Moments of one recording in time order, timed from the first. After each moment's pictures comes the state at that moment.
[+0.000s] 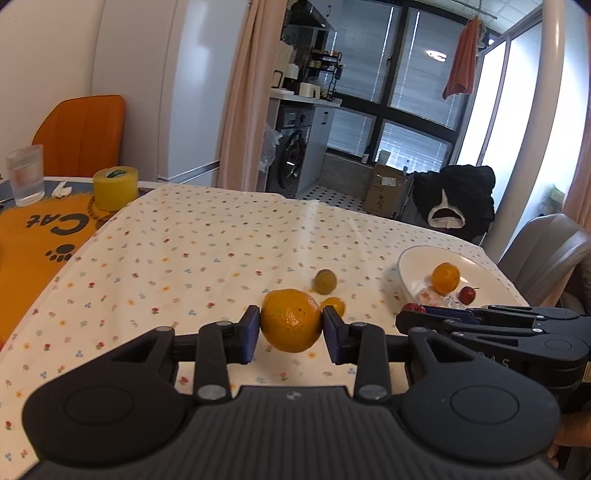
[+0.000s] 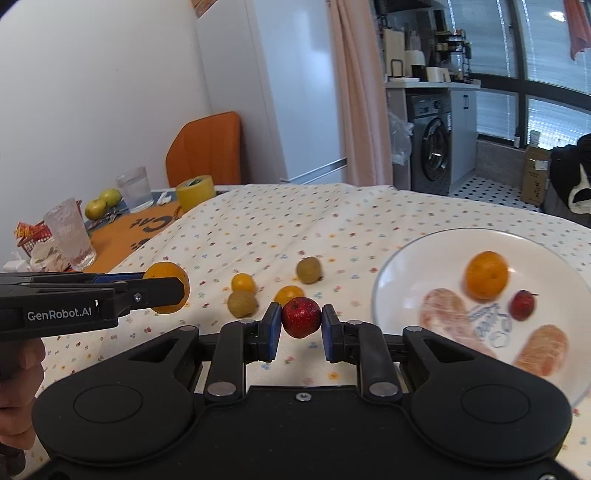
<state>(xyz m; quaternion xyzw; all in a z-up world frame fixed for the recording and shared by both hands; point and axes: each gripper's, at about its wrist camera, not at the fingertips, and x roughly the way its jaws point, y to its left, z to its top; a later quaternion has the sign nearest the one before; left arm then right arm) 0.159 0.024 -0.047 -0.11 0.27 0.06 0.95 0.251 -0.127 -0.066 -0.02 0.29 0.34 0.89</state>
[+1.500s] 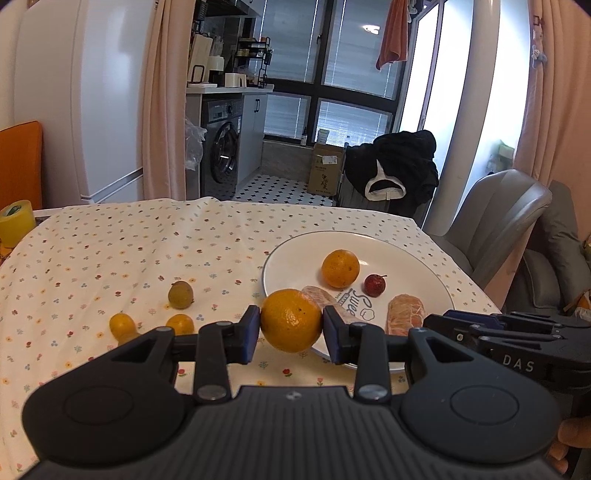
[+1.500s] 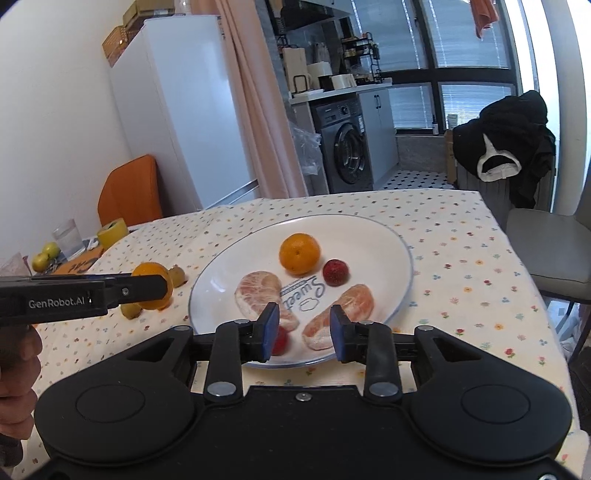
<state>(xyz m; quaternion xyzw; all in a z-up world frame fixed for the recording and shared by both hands) 0.217 -0.082 -0.047 -0.05 0.29 -0.03 0.96 0.261 -0.264 -0.082 0.06 0.28 0.24 0.93</state>
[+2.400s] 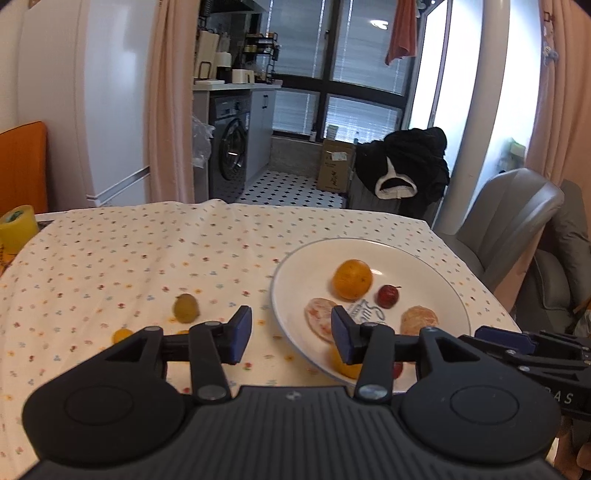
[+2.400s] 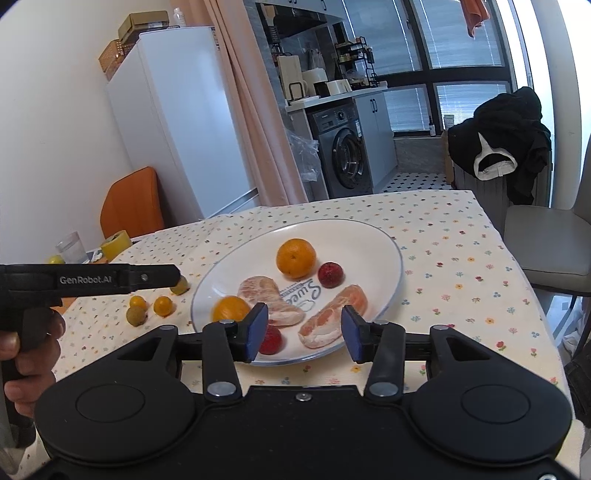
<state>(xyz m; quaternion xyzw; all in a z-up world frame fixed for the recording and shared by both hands) 0.234 -0.075 -0.042 -0.05 0.30 -0.01 0.95 0.257 -0.272 -0.080 0.07 0.28 0.24 0.93</state>
